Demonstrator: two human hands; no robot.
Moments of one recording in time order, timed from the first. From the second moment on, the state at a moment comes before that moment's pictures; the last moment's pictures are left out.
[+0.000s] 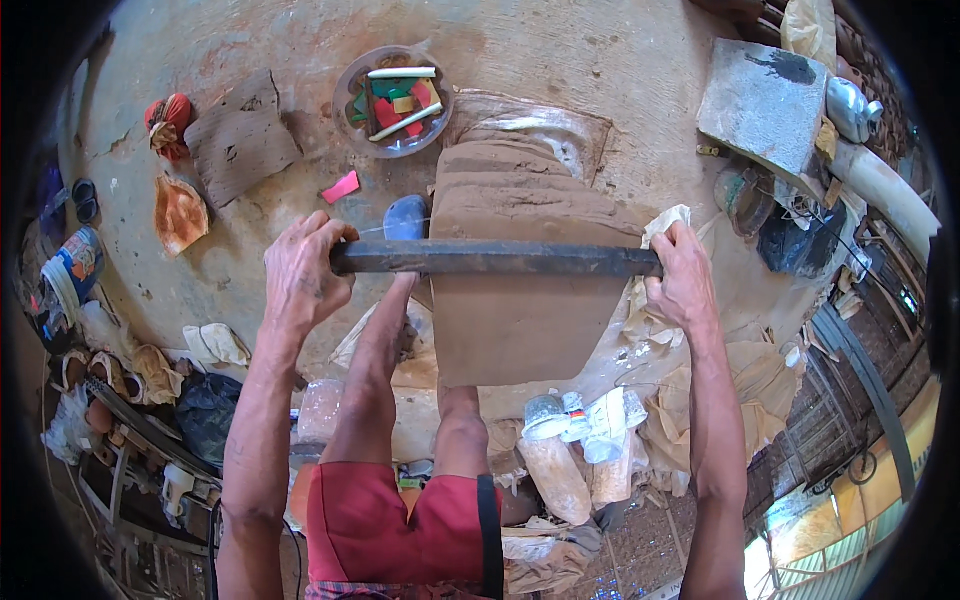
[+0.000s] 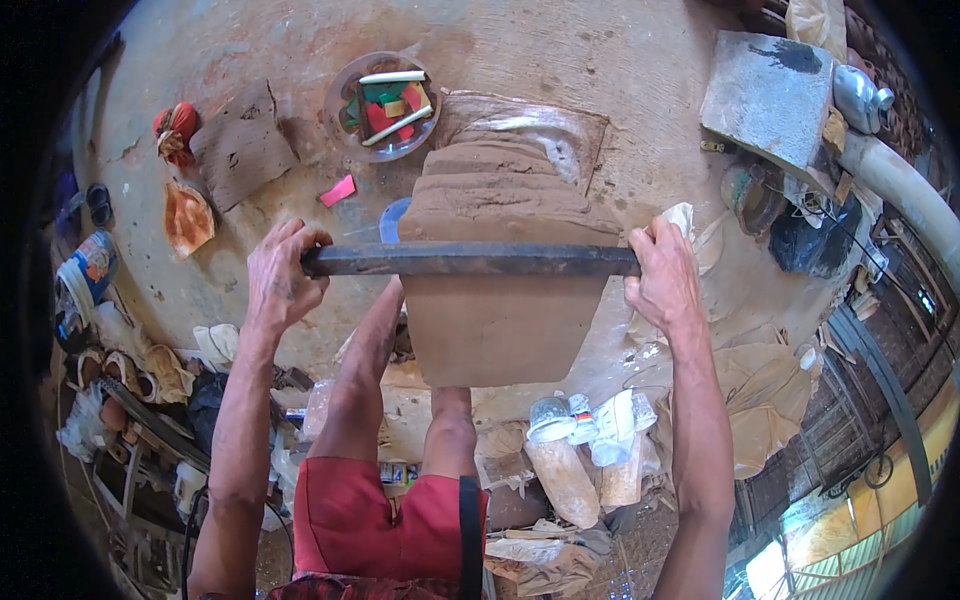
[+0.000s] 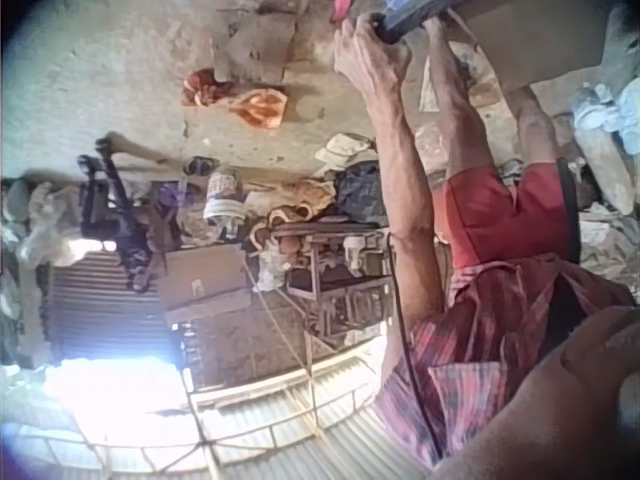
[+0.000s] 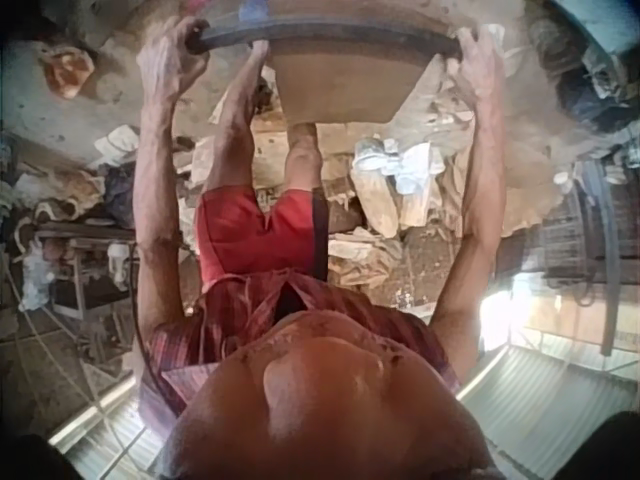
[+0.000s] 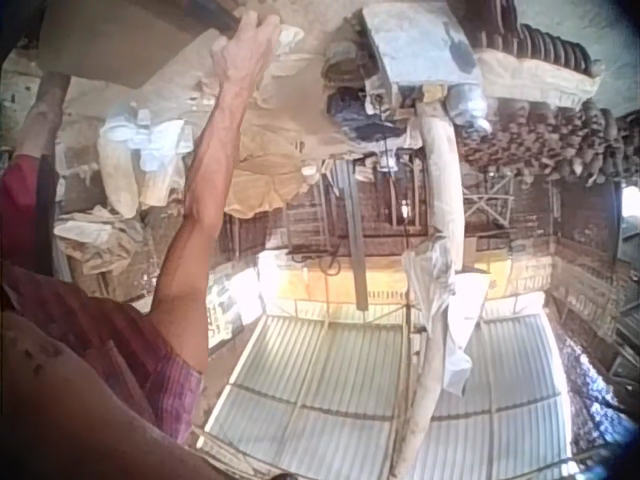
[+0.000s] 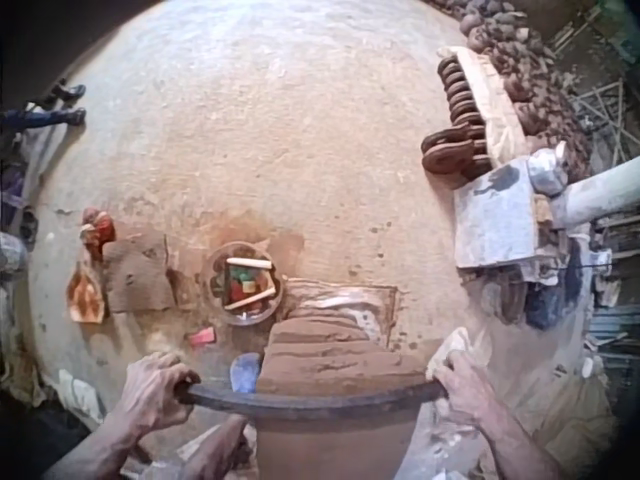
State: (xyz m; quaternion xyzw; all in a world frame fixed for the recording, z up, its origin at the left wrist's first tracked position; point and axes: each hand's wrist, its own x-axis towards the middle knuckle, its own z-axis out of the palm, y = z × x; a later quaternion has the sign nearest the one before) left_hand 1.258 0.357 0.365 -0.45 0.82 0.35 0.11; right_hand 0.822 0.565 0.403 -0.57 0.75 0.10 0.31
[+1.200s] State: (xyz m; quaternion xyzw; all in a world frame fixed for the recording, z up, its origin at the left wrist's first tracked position) left_hand 1.283 0.565 0.363 -0.44 0.84 0.29 0.13; right_hand 0.858 0.793 0.395 -0.55 0.74 0.11 0.37
